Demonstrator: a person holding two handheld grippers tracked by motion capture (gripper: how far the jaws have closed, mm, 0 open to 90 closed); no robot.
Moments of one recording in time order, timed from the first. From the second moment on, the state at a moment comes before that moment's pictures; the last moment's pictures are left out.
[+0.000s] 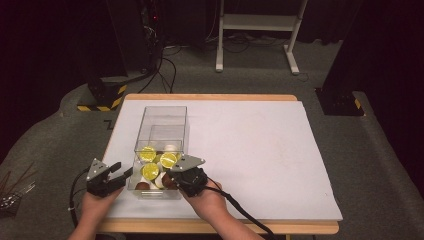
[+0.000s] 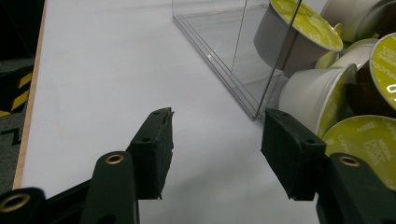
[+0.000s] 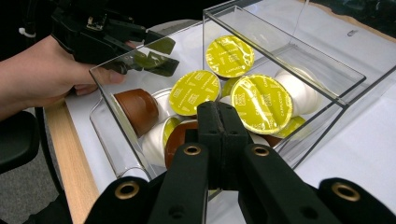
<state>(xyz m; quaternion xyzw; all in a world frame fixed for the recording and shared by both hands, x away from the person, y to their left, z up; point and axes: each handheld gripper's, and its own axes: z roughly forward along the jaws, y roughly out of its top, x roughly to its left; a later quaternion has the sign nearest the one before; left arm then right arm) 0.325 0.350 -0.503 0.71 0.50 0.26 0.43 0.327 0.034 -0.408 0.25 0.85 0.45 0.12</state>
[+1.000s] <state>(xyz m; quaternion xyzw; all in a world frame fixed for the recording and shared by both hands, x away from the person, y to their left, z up) 0.325 0.350 -0.503 0.71 0.50 0.26 0.43 0.341 0.020 -0.401 0.26 0.82 0.49 0.13</state>
